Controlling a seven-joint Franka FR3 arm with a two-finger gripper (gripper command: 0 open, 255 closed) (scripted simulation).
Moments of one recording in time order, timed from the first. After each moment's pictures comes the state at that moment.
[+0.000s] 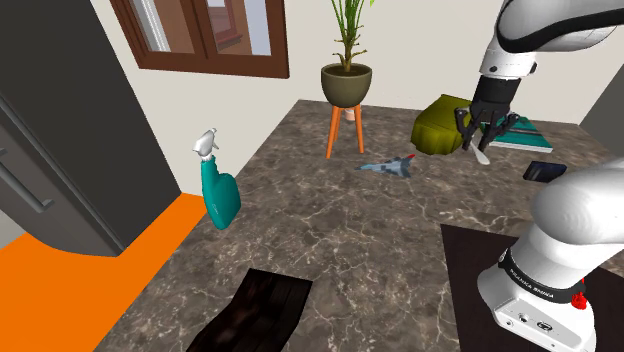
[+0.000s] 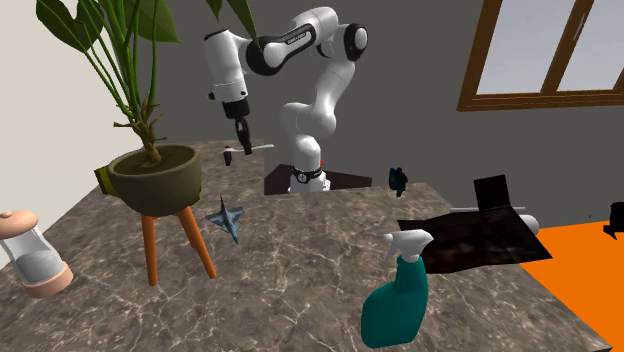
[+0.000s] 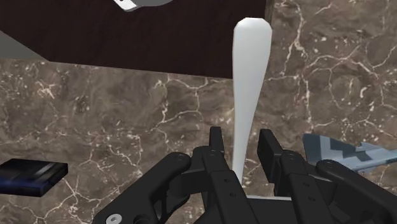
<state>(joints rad) -0.47 -0.87 -0.11 -2.76 0.00 1.77 0.50</state>
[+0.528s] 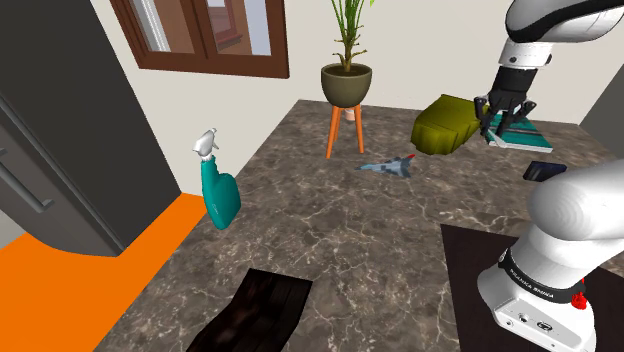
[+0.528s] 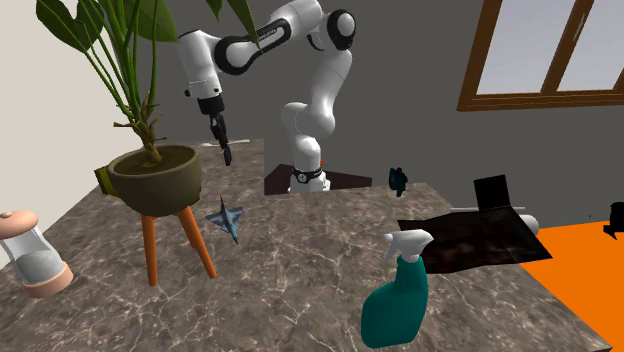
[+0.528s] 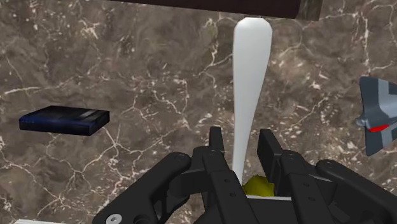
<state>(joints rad) -0.55 -0.67 -0.28 -2.62 -0.12 1.83 0.31</state>
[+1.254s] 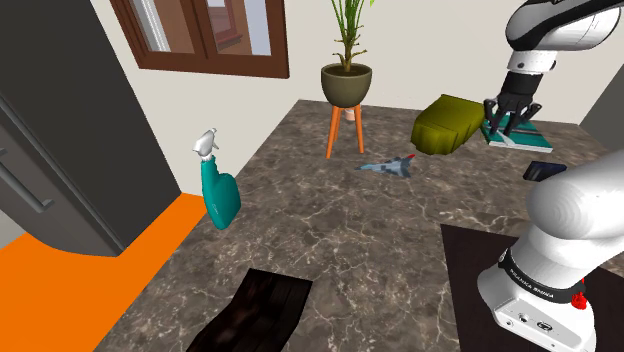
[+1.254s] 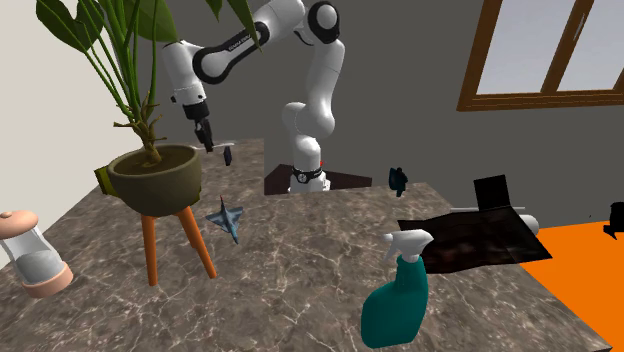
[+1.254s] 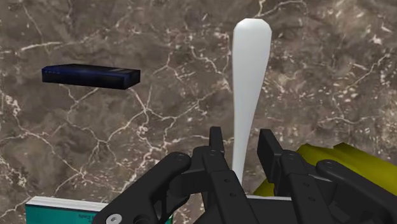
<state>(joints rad) -0.57 -0.47 -0.41 -2.52 -0.17 1.94 0.17</state>
